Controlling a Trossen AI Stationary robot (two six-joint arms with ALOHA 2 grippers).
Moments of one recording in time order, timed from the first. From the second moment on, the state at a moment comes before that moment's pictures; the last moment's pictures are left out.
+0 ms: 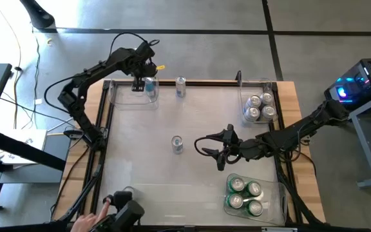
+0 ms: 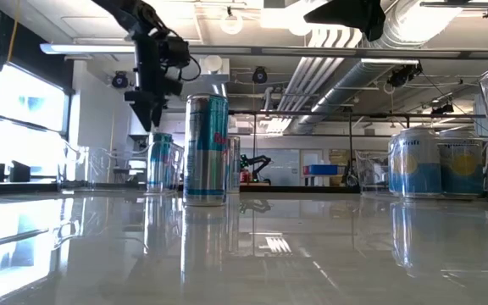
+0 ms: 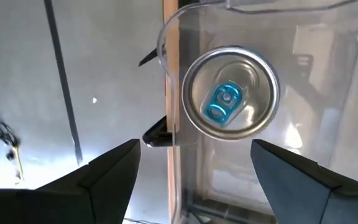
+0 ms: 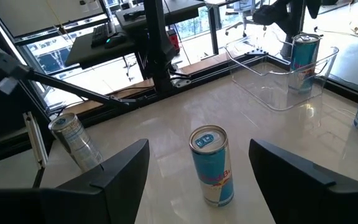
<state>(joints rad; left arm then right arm) 0.84 1.71 1.51 -1.06 -0.28 0.92 0.42 1.28 0.83 0.14 0.64 0.43</state>
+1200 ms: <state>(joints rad) -0.06 1.70 1.51 -0.98 0.02 0.37 0.46 1.28 0.83 0.15 0.64 0.42</state>
